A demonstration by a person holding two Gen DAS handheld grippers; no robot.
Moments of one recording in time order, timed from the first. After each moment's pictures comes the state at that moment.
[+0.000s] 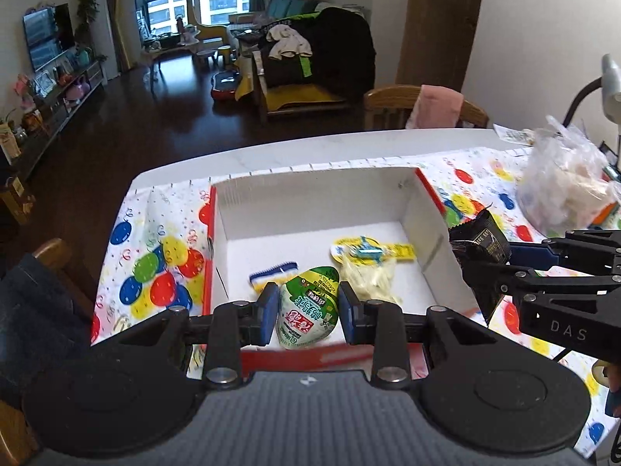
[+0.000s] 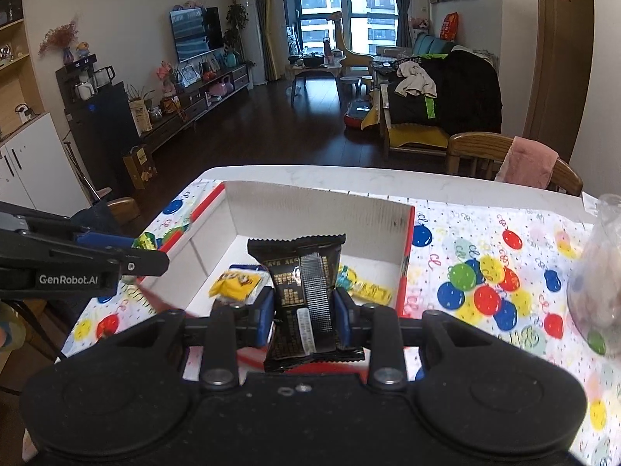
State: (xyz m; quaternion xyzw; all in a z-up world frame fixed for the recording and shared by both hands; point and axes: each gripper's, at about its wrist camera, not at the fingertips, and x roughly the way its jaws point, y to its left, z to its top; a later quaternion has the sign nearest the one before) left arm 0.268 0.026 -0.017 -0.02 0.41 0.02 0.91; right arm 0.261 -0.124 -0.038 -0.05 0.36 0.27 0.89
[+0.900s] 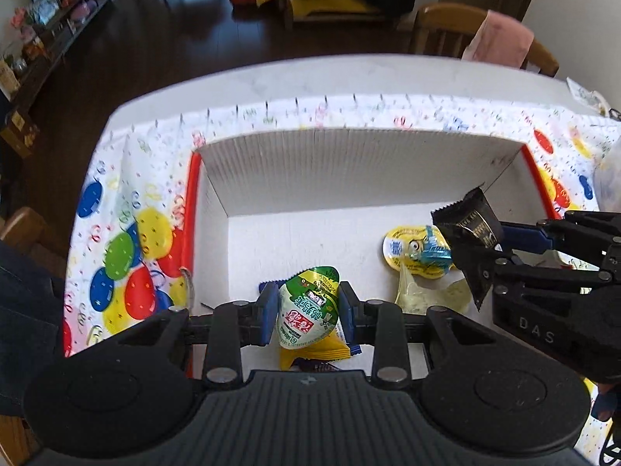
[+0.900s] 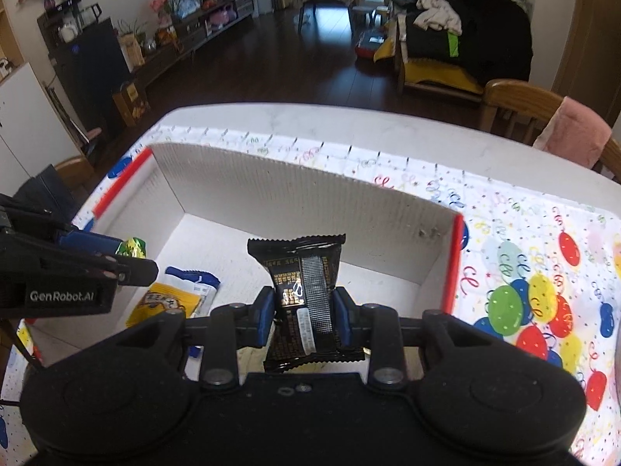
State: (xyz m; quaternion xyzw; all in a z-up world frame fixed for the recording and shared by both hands) left arm 0.408 0.056 -0.092 -0.04 0.56 0.05 0.83; right arm 0.392 -0.066 -0.104 -0.10 0.46 0.28 0.84
